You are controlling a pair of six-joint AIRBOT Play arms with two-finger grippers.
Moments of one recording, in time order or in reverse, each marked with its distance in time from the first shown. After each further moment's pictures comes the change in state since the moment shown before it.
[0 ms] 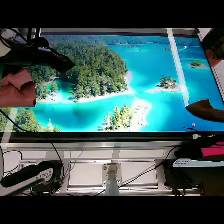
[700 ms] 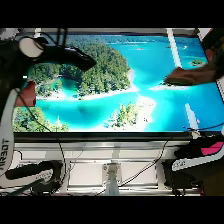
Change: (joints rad) left arm -0.115 -0.115 0.000 -0.117 0.182 0.061; right arm 0.340 -0.136 0.074 0.202 -0.481 -0.101
